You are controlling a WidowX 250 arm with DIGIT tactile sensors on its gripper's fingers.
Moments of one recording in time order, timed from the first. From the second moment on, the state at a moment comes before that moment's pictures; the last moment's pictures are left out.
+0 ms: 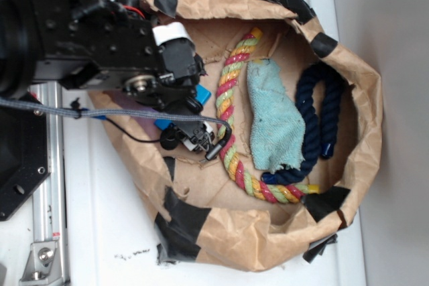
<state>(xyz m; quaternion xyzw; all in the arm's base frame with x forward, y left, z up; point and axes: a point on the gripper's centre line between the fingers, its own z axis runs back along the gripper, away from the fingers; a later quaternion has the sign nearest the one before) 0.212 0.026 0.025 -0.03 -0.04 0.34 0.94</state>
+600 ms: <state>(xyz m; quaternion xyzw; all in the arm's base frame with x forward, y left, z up) 0.247 0.009 0.010 -0.03 -0.02 0.35 0.94</state>
